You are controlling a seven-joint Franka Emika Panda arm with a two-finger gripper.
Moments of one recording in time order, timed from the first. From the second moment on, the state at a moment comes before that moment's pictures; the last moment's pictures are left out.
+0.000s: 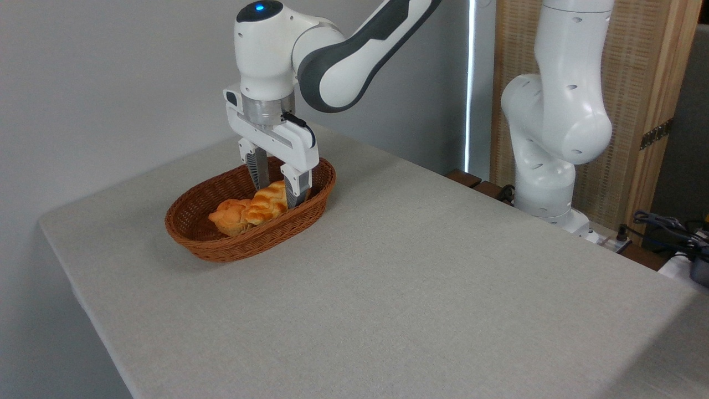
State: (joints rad) arm -0.43 -0.12 -0.10 -2.26 -0.24 2.26 0.23
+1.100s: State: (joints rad) arm -0.42 -0.13 -0.09 -2.19 -0.21 2.11 0.29
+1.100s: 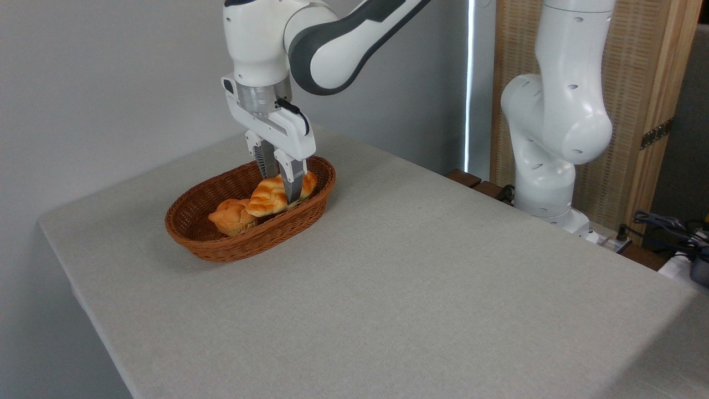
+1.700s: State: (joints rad) arm -0.42 -0.13 -0.02 -2.10 -0.21 2.05 0.29
